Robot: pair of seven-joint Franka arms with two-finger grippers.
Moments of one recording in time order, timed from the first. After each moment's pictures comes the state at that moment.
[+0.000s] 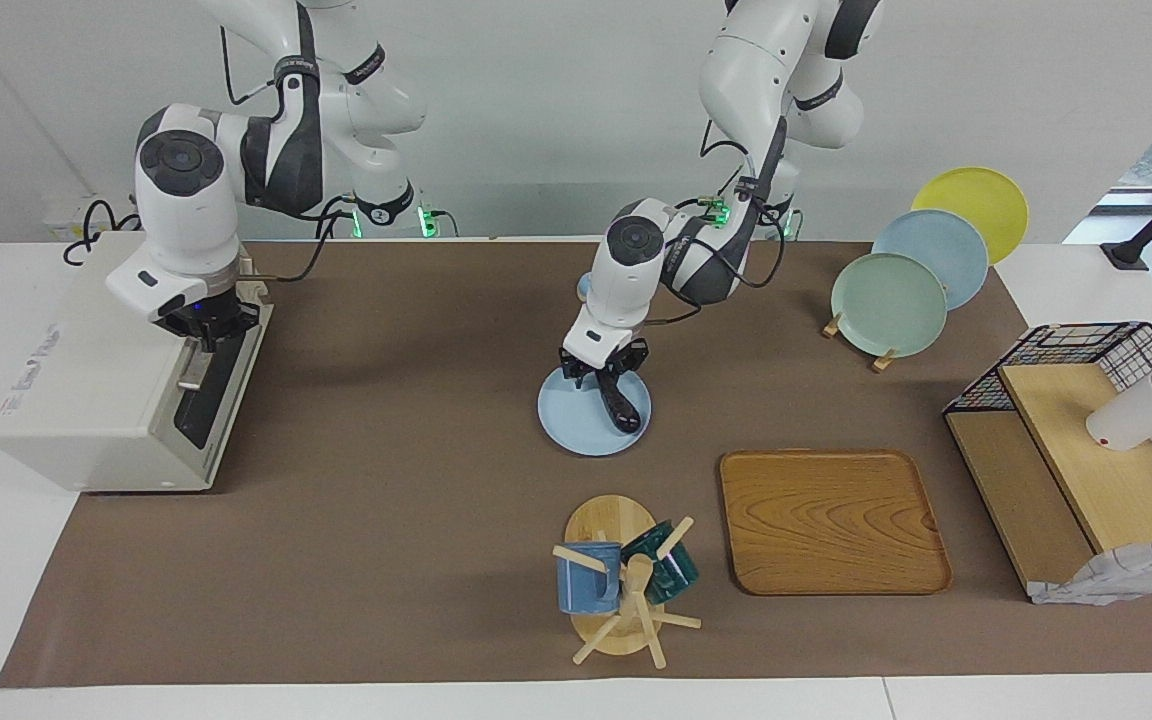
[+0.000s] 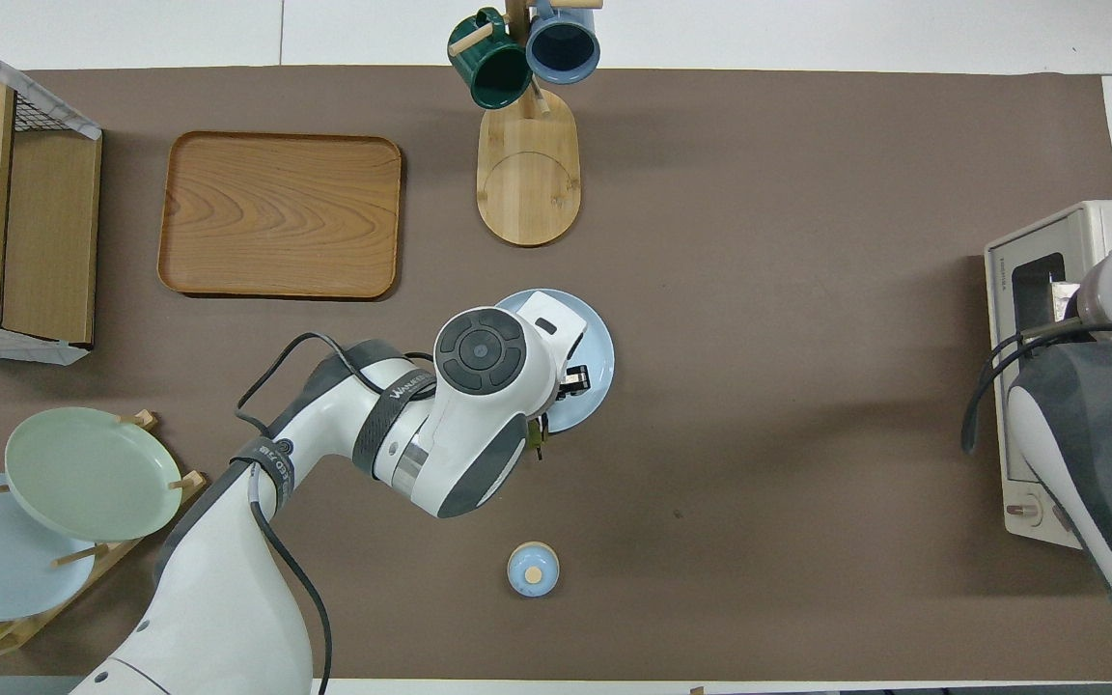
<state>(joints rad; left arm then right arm) -0.63 0.36 -0.11 -1.94 -0.10 2.32 -0.76 -0.04 -0.02 -0.04 -2.01 -0.38 1.91 -0.09</state>
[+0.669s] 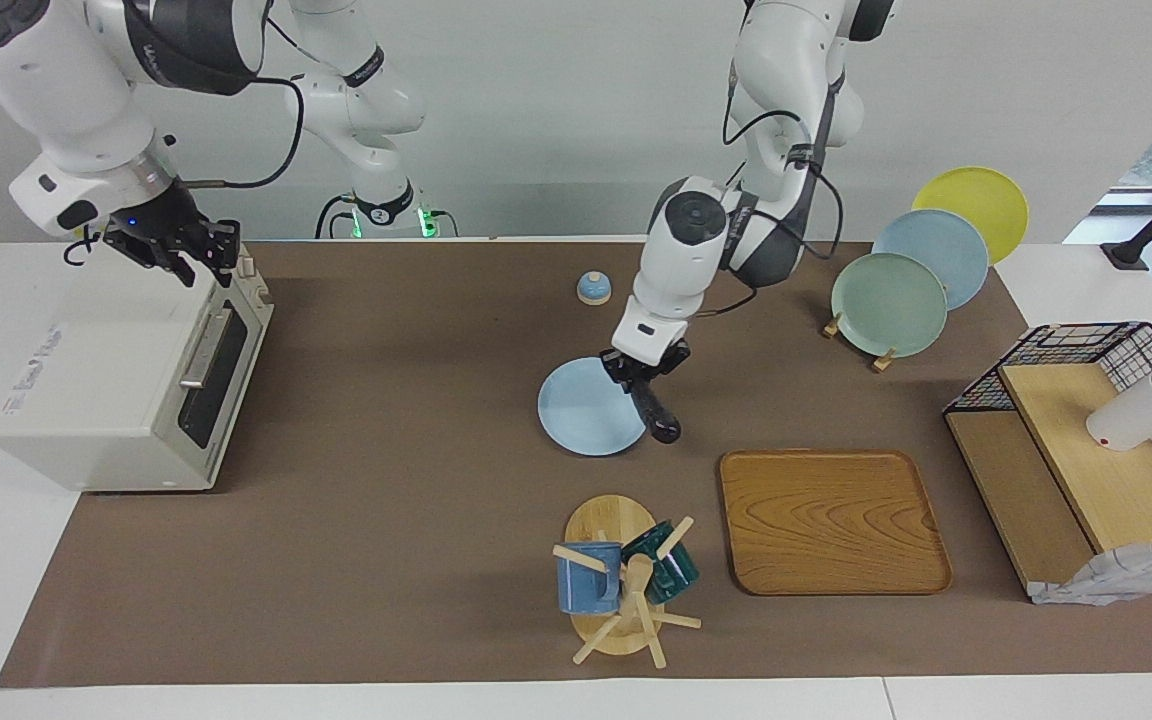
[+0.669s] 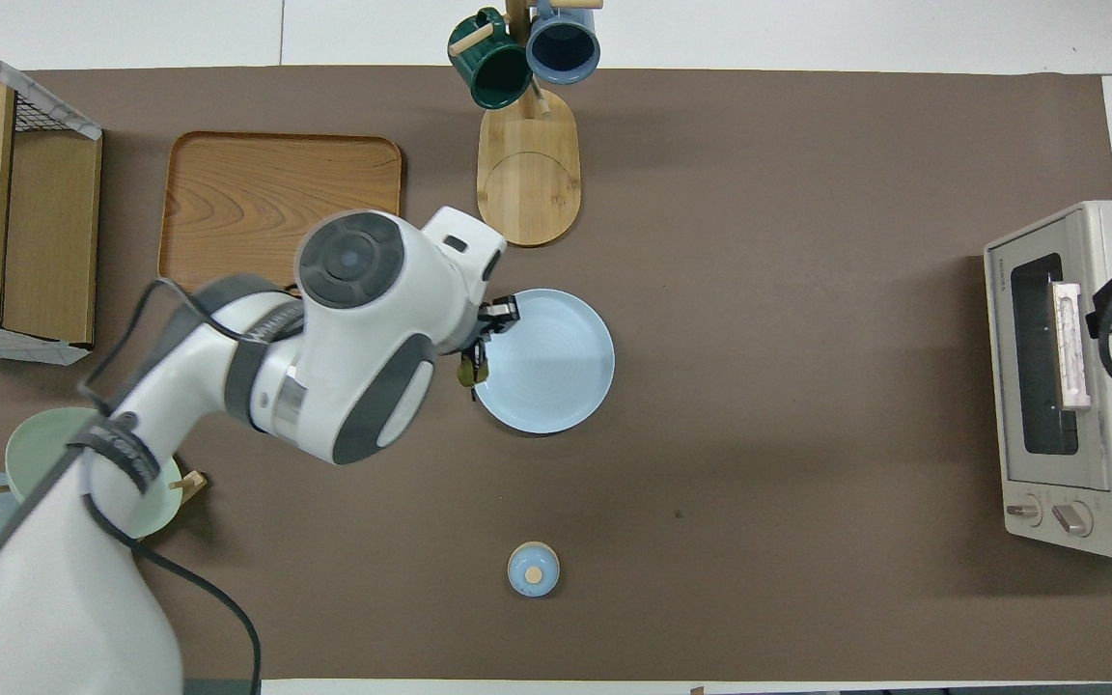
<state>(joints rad) -0.49 0.25 -0.05 -1.80 -0.10 2.10 -0.66 -0.05 0.03 -0.04 -1.53 -0.07 1.43 -0.11</state>
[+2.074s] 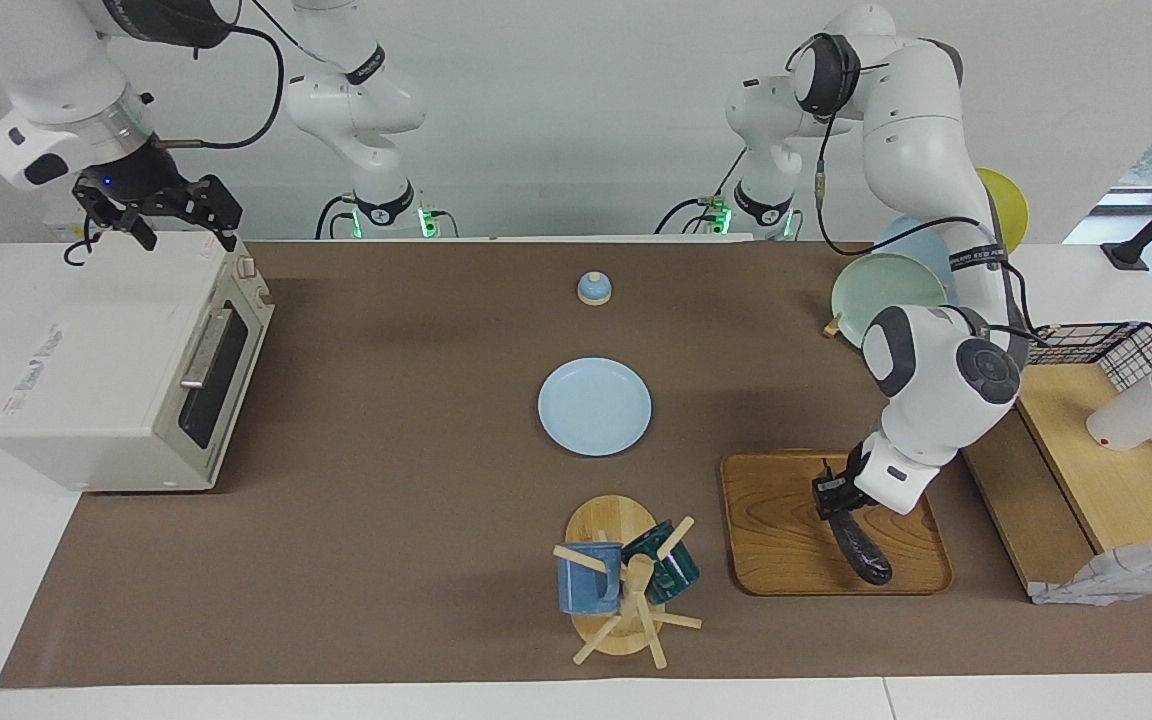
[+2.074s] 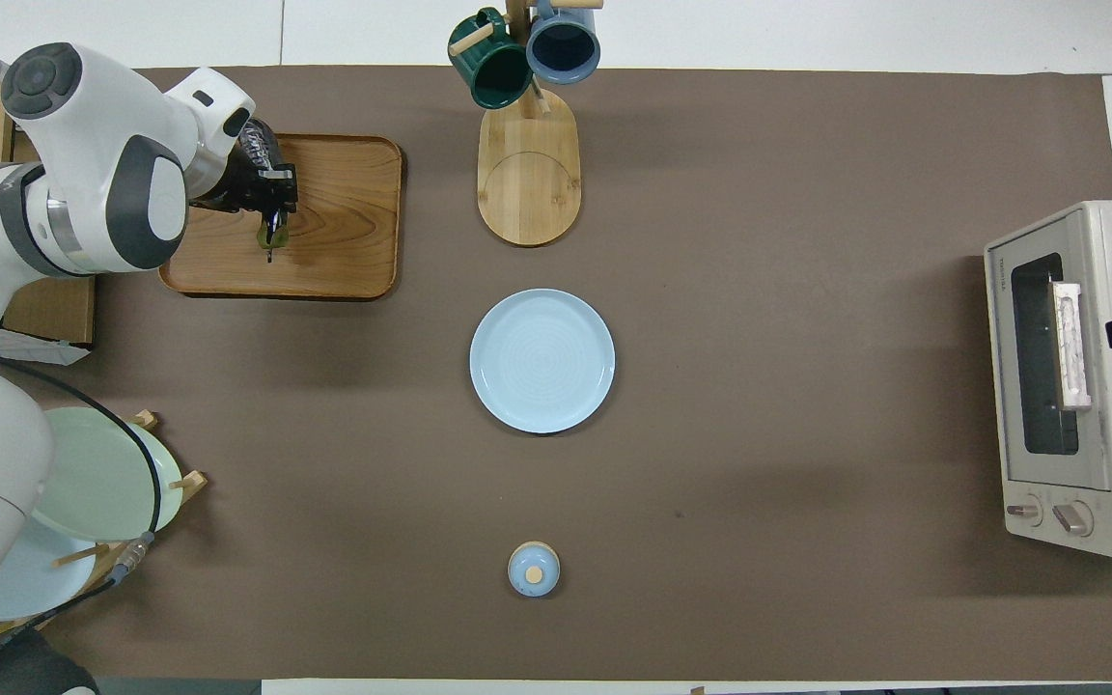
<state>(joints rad) -0.08 0.62 -0.07 -1.45 -0.10 2.15 -0.13 0.02 -0.02 -0.14 -1.55 -0.04 1.44 -0.09</state>
